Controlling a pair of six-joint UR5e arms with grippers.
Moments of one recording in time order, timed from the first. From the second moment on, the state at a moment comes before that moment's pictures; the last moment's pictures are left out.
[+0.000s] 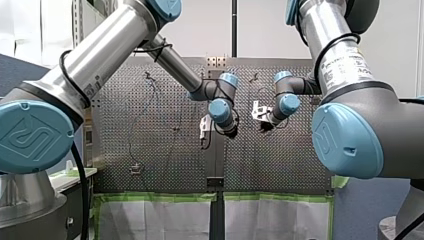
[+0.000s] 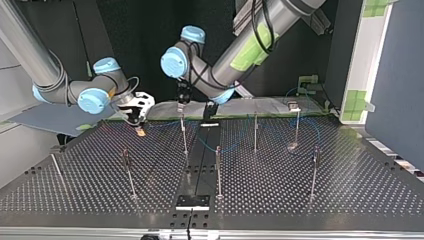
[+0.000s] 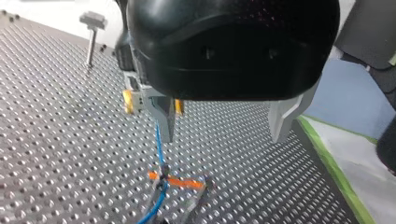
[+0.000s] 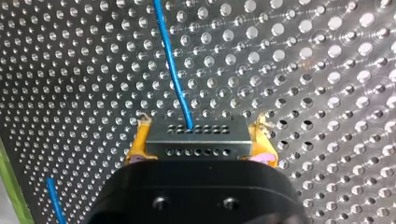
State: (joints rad) left arm -0.69 -2.22 -1.42 -2.98 -1.94 -1.75; right arm 1.89 -0.96 1.43 -0.09 1.34 1.69
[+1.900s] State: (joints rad) left arm -0.77 -2.43 -1.10 -2.90 -2.12 -1.86; right arm 1.84 -1.02 1.48 -0.05 1.28 1.66
